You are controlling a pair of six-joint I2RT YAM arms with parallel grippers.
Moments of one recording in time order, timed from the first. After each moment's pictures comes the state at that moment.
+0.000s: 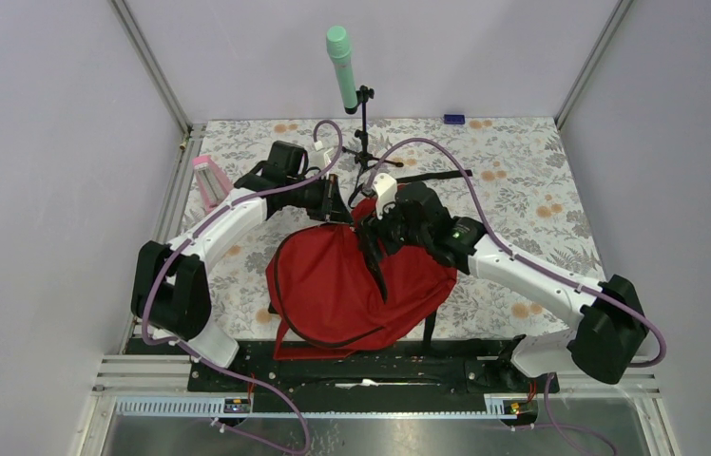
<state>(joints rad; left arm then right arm) -0.39 1.58 1.23 -0.45 0.77 -0.26 0.81 1.36 1.05 -0.27 -0.14 0.08</state>
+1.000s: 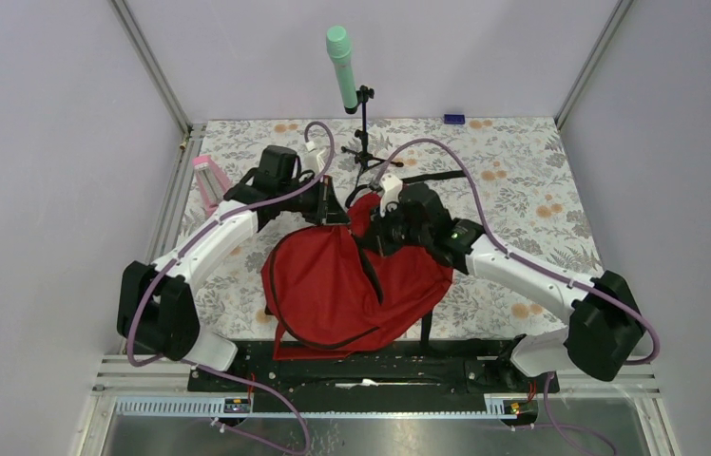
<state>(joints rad) -0.39 1.48 1.17 -0.41 0.71 -0.28 0.76 1.40 1.01 -0.17 -0.26 0.30</state>
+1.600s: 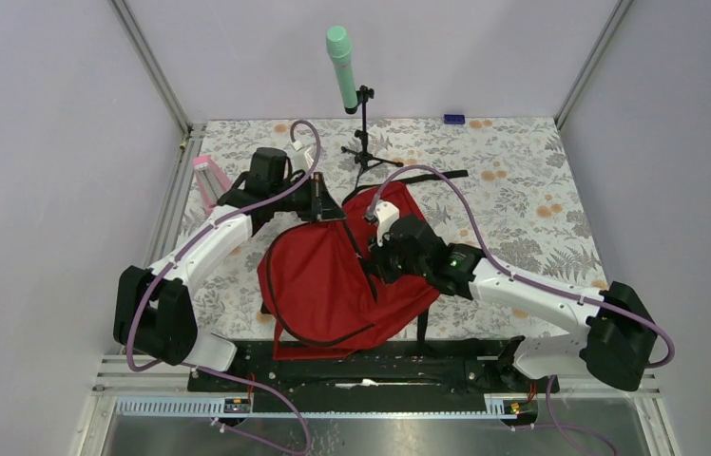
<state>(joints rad) -0.35 1.43 1.09 -0.29 0.71 -0.40 0.94 1.29 0.88 -0.22 -0.04 0.30</state>
